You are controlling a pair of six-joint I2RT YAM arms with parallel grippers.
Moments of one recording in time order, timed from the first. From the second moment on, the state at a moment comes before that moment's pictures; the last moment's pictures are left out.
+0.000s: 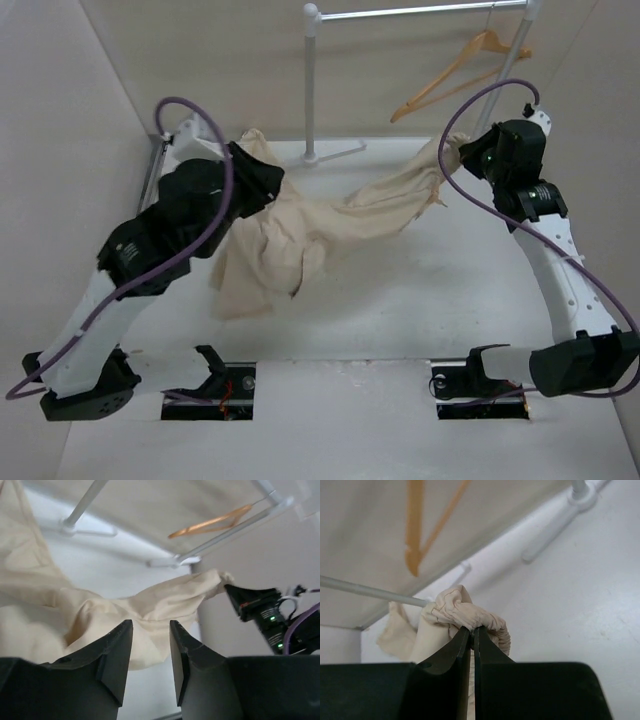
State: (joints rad) left arm -0.89 1.12 1.76 -0.90 -0.56 -0.89; right arm 0.13 1.27 1.42 -0.42 0.19 0.67
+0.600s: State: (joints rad) left arm -0.39 0.98 0.86 -0.95 -0.50 -0.87; right arm -0.07 1.34 1.29 -0.44 0.23 0.68
